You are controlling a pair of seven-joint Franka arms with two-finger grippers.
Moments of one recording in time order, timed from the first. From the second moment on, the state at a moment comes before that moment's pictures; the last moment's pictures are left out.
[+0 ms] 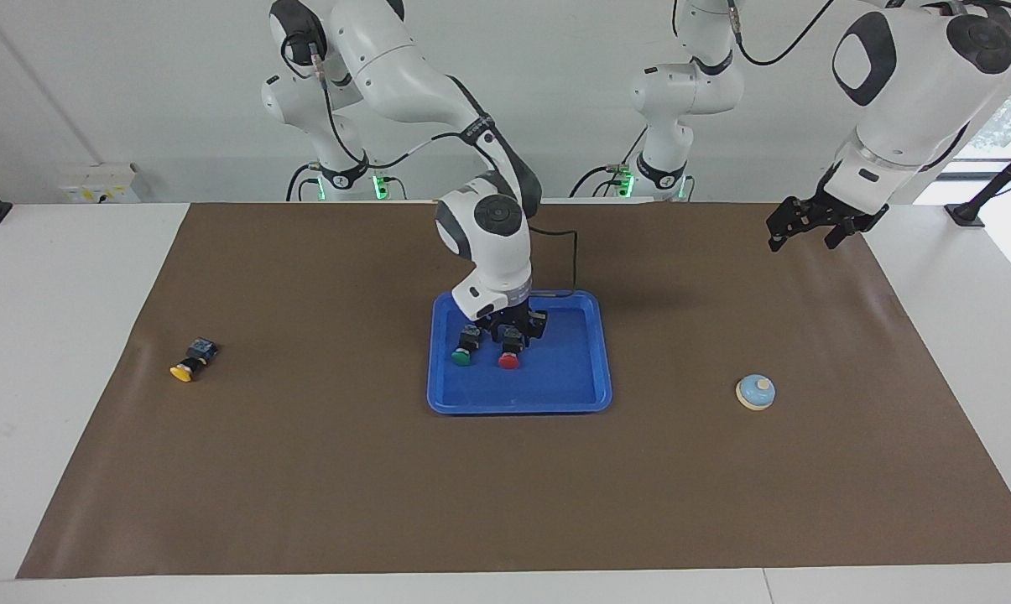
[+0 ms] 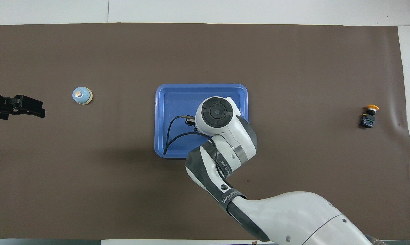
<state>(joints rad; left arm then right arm) -0.04 -0.02 0.01 -1.70 -0.01 1.61 0.00 0.57 0.47 0.05 -1.73 0.04 2.22 0.88</state>
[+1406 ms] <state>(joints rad) -0.04 -0.02 0.01 -1.70 -0.01 1.61 0.00 -0.11 0.29 0.02 -1.70 -0.02 1.93 0.16</state>
